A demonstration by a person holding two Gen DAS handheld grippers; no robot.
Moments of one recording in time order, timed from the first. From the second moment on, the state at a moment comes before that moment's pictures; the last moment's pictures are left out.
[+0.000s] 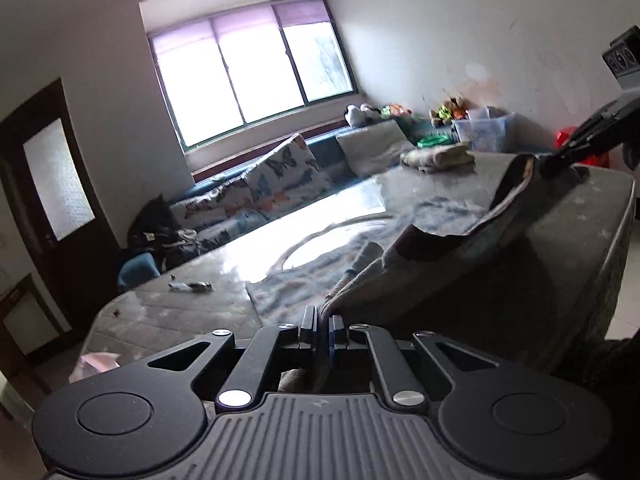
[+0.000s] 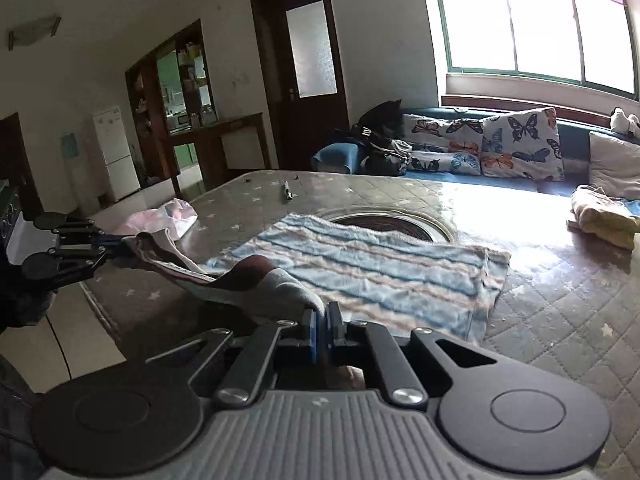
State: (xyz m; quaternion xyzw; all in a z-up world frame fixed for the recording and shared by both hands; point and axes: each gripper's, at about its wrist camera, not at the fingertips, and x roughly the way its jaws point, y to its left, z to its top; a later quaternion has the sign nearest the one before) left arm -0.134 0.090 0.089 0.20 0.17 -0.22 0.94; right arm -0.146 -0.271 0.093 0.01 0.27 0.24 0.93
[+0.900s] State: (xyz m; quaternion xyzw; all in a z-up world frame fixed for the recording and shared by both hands) left arm 0.160 0.020 0.050 0.24 0.28 -0.20 0.91; right arm 0.119 -0.294 0.054 0.05 0.35 0.16 0.92
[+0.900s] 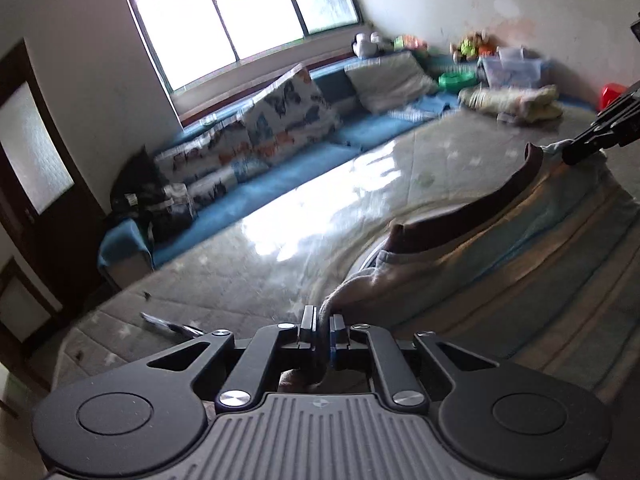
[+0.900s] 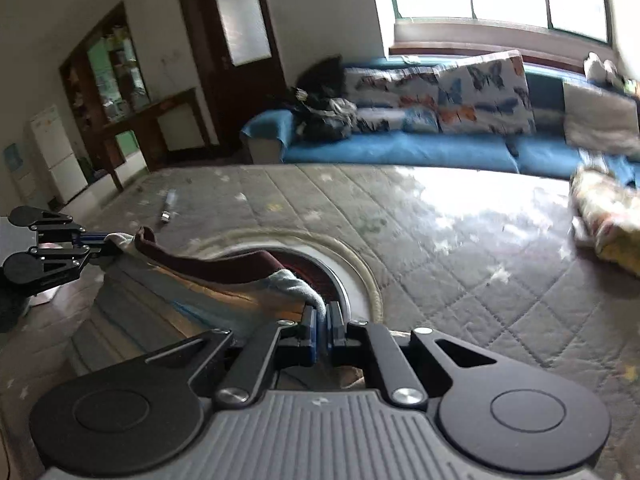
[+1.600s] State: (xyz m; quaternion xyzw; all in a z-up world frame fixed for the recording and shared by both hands) left arm 0.185 0.035 0.050 0.16 0.30 -0.13 0.93; right arm 0.148 -0.301 0.029 0.11 0.36 0.12 0.92
